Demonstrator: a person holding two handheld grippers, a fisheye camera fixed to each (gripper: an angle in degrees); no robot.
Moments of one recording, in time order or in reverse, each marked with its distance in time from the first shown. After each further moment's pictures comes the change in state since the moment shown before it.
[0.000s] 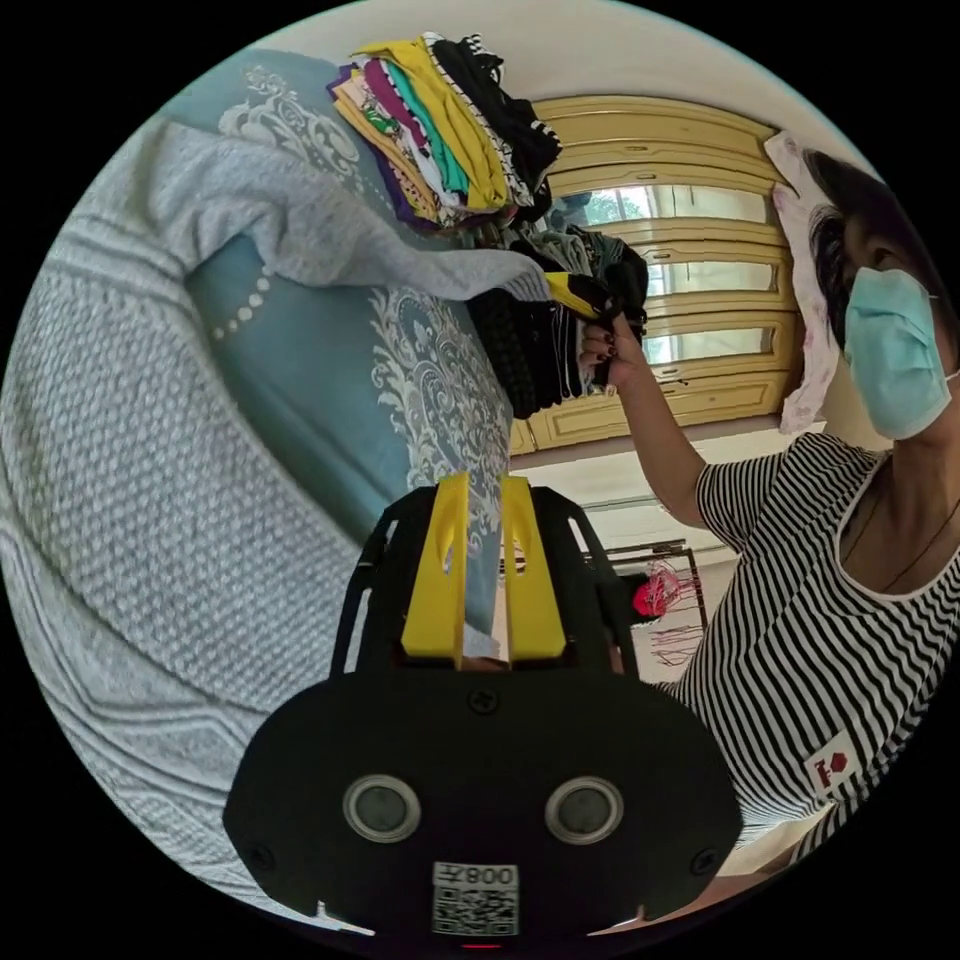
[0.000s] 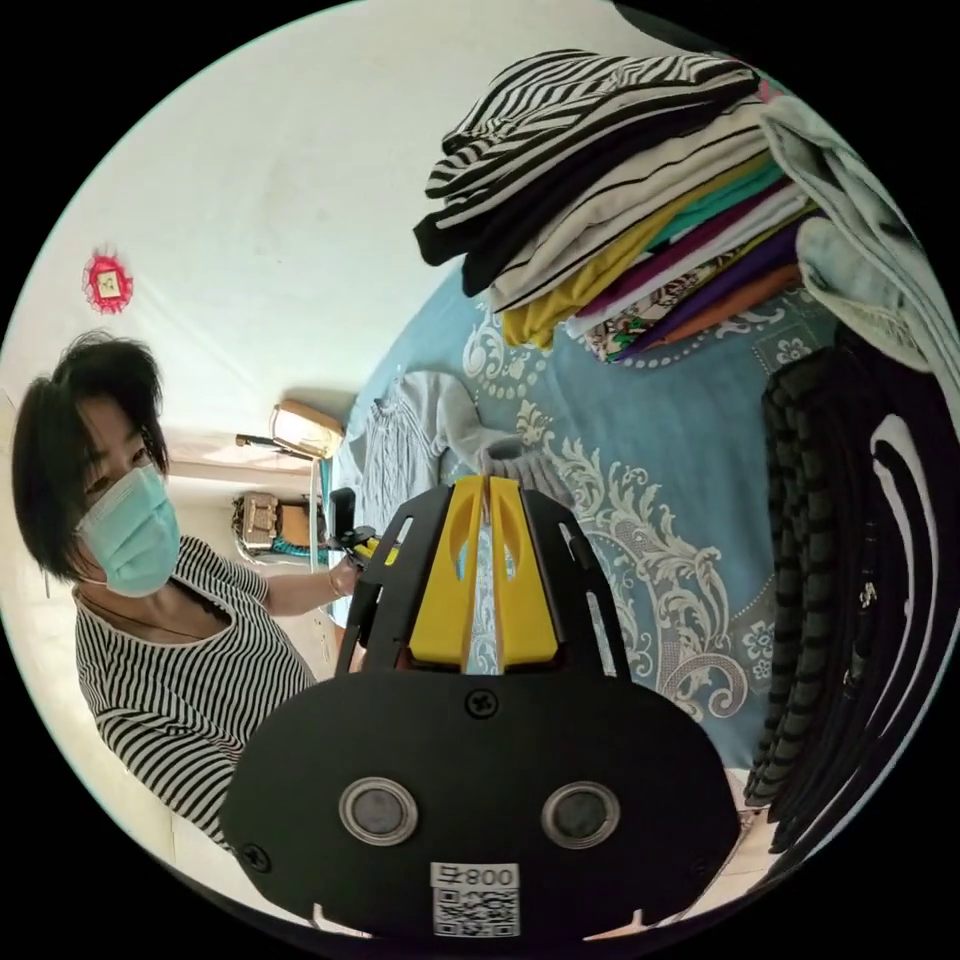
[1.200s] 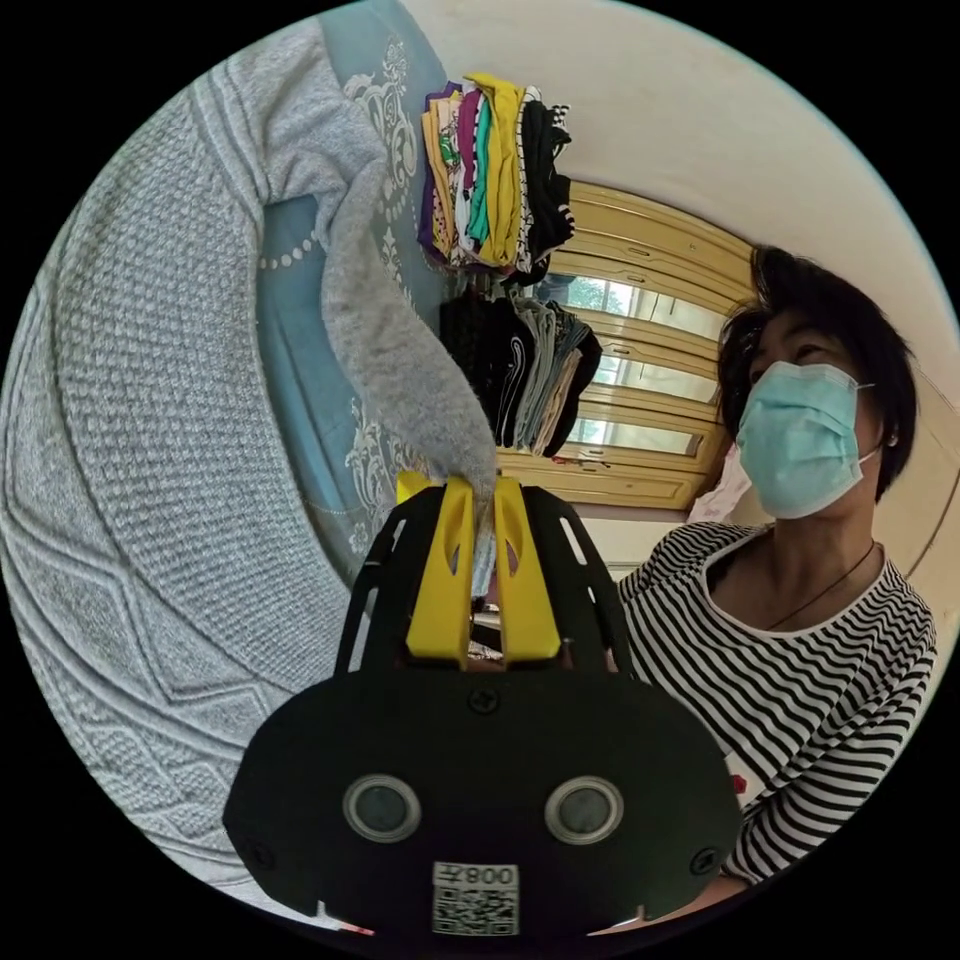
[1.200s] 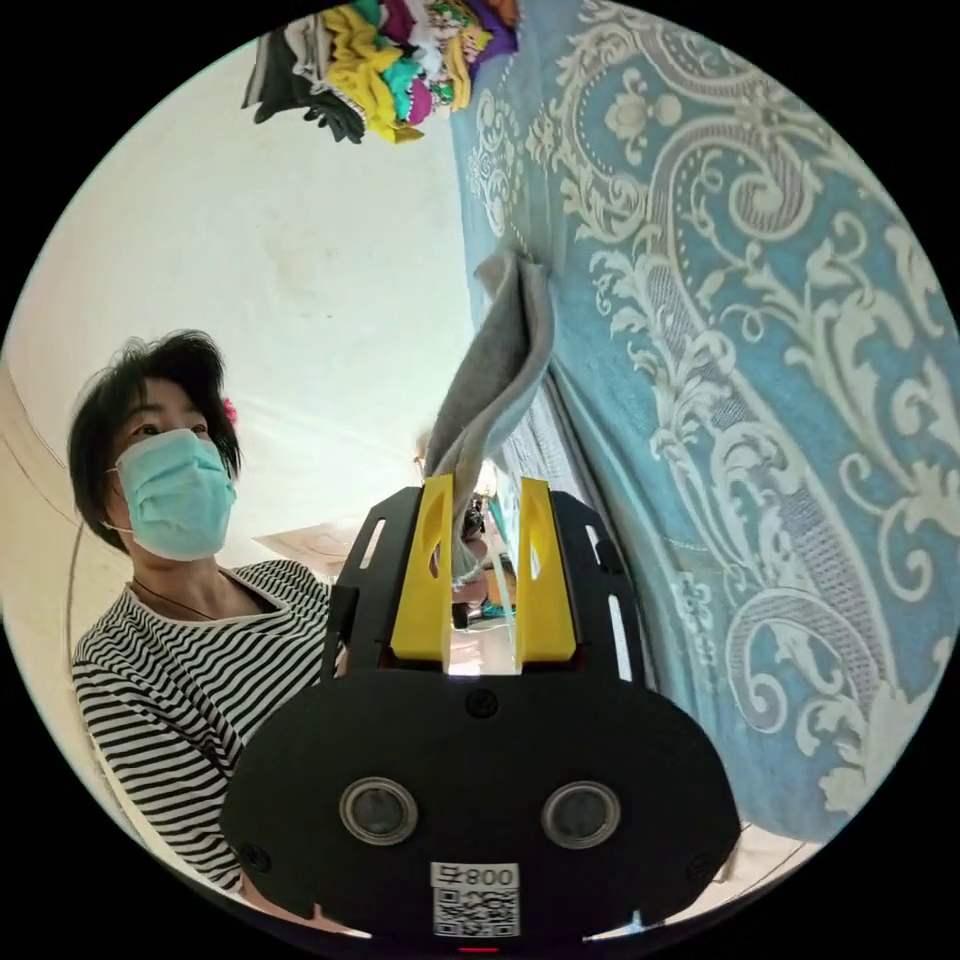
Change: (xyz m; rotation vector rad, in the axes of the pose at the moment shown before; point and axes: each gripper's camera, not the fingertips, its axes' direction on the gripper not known) left arm 0.073 0.007 -0.048 0.149 0.297 -0.257; right arm 0.147 0.094 0.114 0.149 -0.705 0.368
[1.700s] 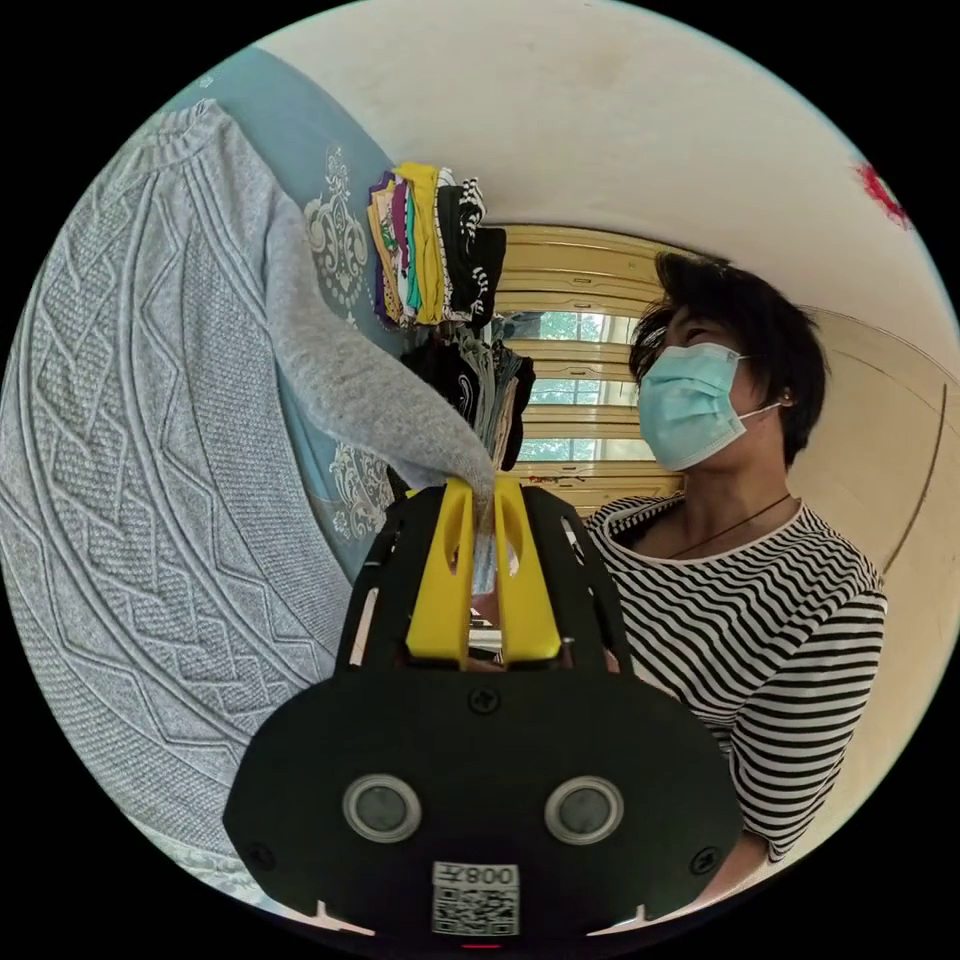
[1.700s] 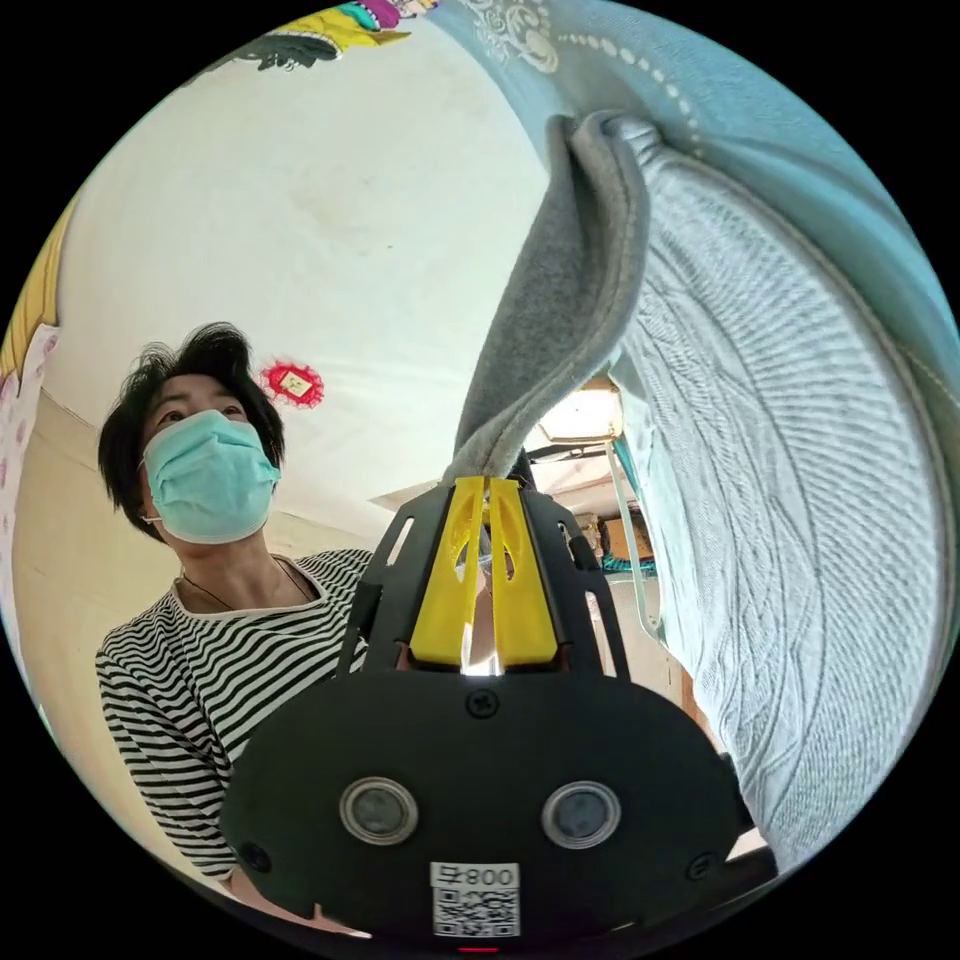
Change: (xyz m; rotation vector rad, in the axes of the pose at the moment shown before) left arm 0.129 0.057 -0.096 0.127 -0.012 0.090; right arm -0.017 -0.020 0.075 -0.190 -0.380 0.031
